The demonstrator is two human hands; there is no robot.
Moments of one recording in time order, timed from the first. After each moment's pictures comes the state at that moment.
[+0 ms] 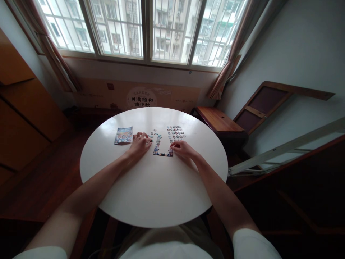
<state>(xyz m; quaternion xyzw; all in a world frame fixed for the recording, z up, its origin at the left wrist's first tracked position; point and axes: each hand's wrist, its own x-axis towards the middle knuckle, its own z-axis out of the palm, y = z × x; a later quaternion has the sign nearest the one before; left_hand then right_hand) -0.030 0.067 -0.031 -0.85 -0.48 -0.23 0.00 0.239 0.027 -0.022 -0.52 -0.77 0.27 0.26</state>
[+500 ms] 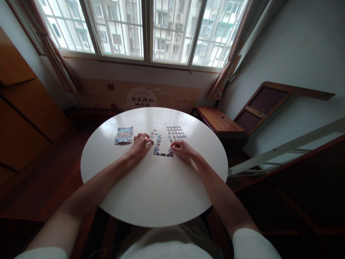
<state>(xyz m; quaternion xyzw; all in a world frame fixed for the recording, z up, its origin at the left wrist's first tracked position) -0.028 0.062 -0.030 -0.84 -0.48 -0.23 -0.05 0.239 0.026 -0.020 -0.52 -0.77 0.27 0.26</state>
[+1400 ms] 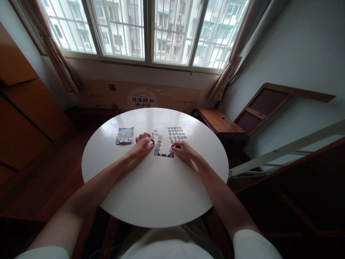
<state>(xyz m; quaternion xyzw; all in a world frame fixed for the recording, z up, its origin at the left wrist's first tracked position) -0.026 0.070 -0.039 -0.84 -0.49 -0.23 -0.10 0.242 0.029 -0.025 -0.52 -0.77 0.28 0.26</state>
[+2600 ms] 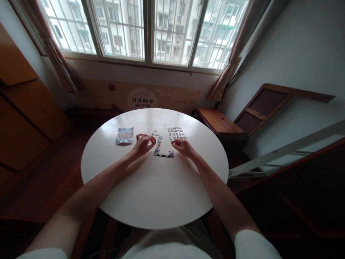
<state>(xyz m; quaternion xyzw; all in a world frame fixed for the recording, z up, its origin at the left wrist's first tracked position) -0.021 0.062 -0.025 -0.85 -0.42 -0.31 -0.07 0.236 0.030 -0.021 -0.49 -0.77 0.23 0.35</state>
